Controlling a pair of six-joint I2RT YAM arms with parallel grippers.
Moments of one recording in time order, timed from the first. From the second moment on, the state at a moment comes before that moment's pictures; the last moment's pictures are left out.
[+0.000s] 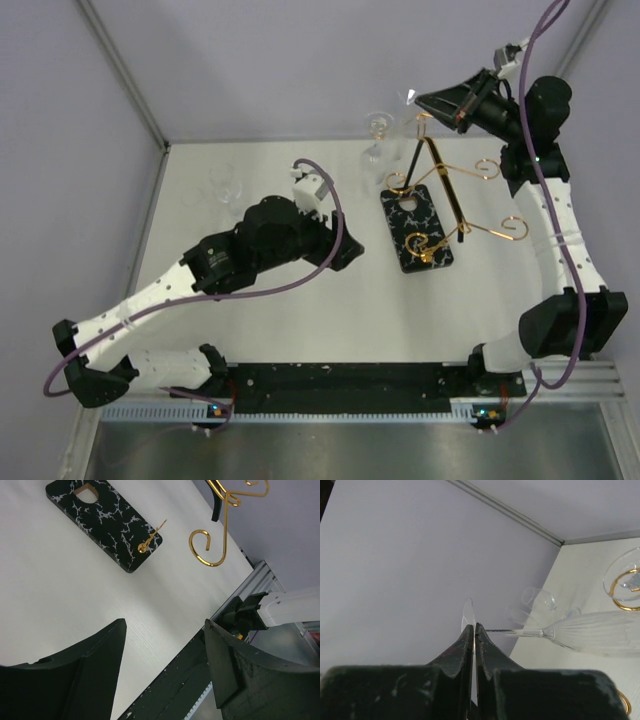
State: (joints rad) left arm -1.00 1.15 1.30 -0.53 -0.04 -0.52; right arm 0.05 1.47 1.56 0.05 -0.83 1.17
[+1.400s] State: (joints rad) left arm -0.59 1.35 1.12 0.80 0.59 -1.43; right arm -0.02 1.09 1.79 0.02 -0.94 1.41
